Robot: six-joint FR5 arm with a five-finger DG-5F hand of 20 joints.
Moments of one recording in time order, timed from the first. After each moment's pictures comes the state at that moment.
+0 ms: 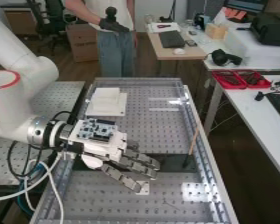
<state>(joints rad) 1.31 -2.03 -1.98 -2.44 -1.68 -0.79</state>
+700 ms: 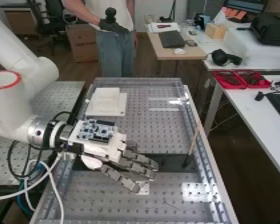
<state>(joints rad) 1.31 -2.03 -1.98 -2.45 -1.66 -0.78</state>
